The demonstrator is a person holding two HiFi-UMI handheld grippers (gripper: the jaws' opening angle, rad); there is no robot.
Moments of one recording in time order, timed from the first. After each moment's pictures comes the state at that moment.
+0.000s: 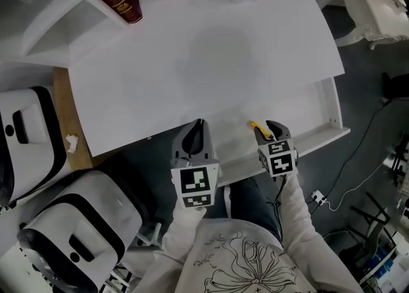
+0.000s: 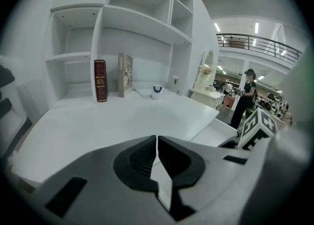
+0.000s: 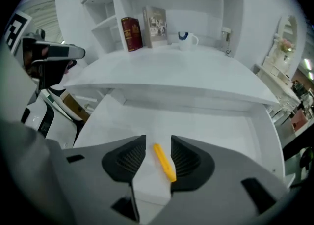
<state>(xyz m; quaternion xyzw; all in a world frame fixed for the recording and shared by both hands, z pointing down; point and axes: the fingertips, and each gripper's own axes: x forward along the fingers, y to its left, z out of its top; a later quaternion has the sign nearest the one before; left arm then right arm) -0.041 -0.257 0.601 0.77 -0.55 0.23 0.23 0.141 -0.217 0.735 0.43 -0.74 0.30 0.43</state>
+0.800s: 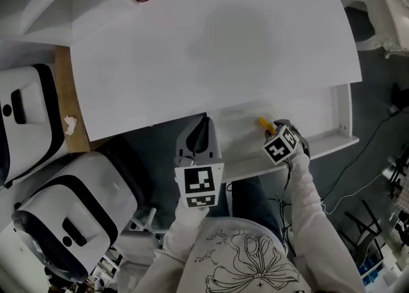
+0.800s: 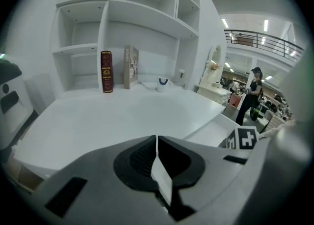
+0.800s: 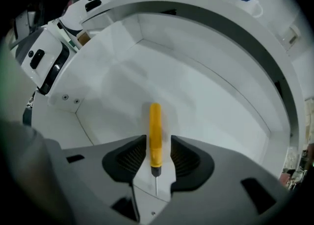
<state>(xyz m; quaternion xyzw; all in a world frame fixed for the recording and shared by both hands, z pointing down) -0.049 -0.247 0.631 0.74 -0.57 0.24 0.26 0.169 -0.183 0.827 0.21 -0.68 0.24 0.65</state>
